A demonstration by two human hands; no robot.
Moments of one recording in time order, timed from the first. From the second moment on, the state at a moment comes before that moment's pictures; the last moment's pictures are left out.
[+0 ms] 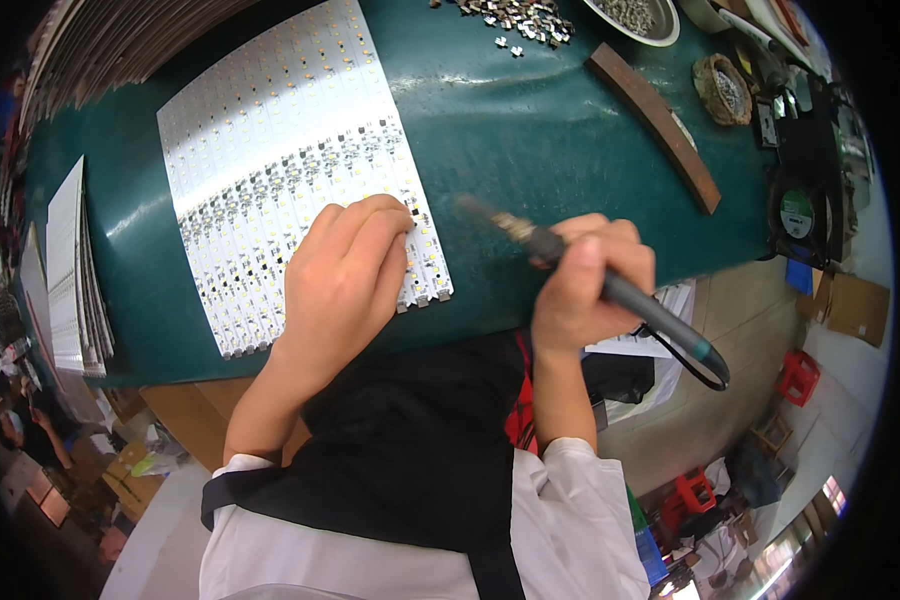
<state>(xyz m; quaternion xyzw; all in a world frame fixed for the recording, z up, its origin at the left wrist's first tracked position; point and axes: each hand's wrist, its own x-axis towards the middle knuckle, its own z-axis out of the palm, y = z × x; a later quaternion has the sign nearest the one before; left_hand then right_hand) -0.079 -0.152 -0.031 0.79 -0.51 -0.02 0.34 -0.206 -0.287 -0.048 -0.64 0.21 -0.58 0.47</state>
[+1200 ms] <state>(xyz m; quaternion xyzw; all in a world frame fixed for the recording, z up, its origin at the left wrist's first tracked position) -0.069 0.026 -0.030 0.92 -0.20 0.03 0.32 -0.214 -0.229 -0.042 -0.89 0.21 -0.25 0.30</state>
